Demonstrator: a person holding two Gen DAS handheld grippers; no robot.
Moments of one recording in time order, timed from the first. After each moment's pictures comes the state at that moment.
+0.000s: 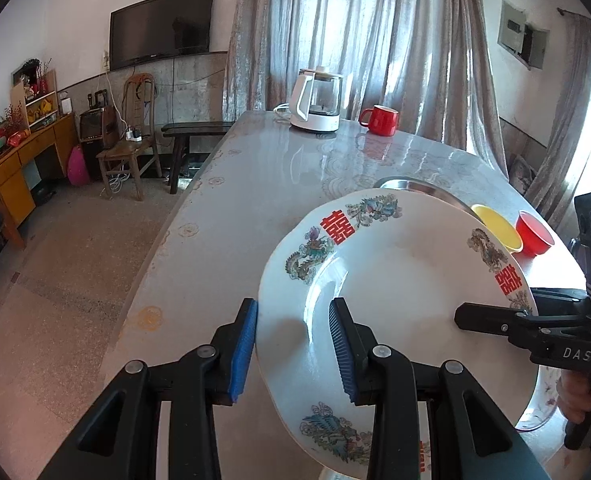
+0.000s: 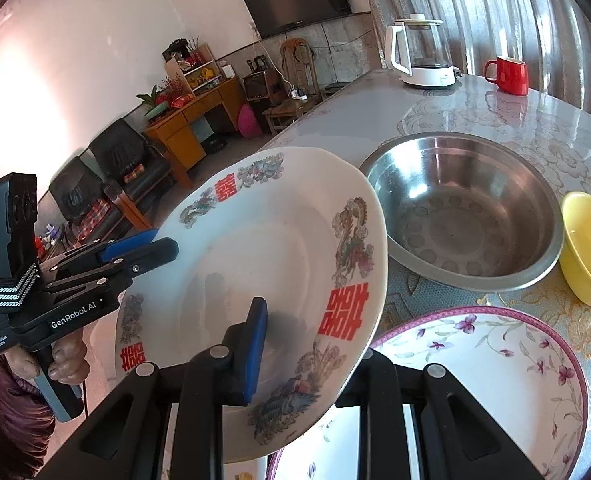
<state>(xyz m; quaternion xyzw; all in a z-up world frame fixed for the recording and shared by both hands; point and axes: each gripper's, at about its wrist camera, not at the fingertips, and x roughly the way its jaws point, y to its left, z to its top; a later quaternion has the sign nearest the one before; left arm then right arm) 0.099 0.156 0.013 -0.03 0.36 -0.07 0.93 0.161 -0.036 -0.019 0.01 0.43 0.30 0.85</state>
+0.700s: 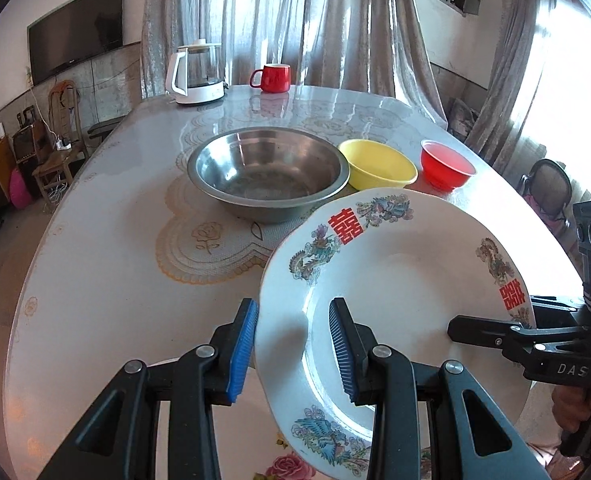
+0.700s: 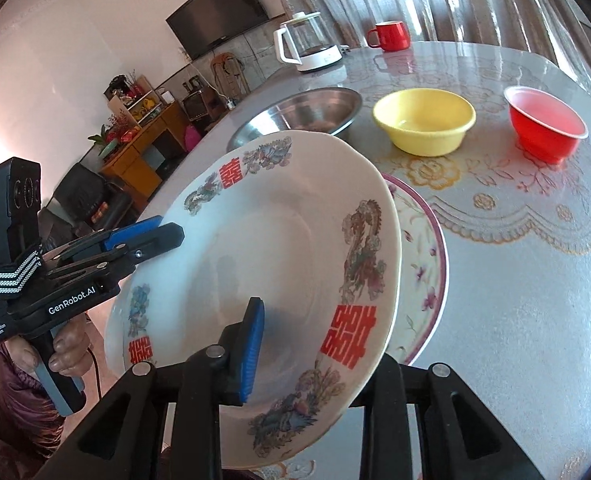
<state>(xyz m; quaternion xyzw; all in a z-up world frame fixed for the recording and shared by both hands) 0.076 0.011 0.010 0.03 0.41 -0.18 0.89 0.068 -0.175 -0.021 0.09 0.45 0.20 0.87</state>
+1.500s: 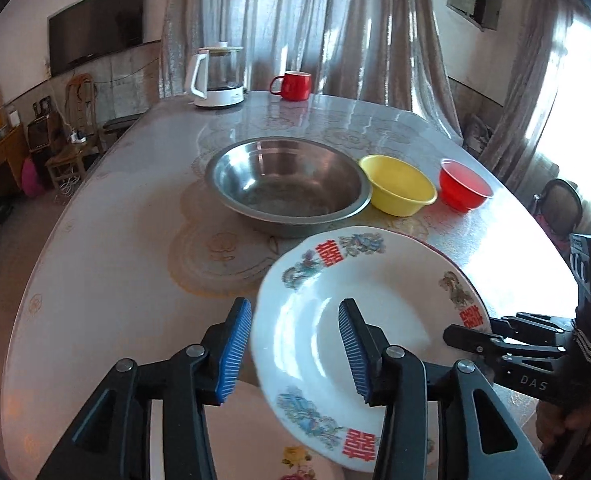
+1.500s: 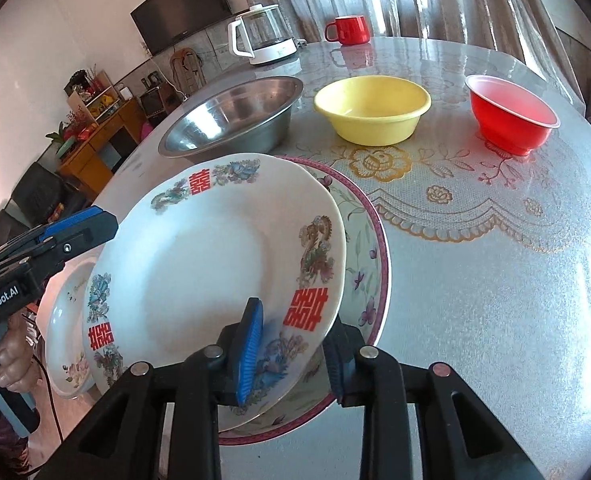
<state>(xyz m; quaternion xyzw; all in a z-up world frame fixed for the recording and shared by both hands) 0.089 0.027 0.013 0.00 0.40 -0.14 0.91 0.082 -0.192 -0.040 0.05 0.46 0.12 0.88</state>
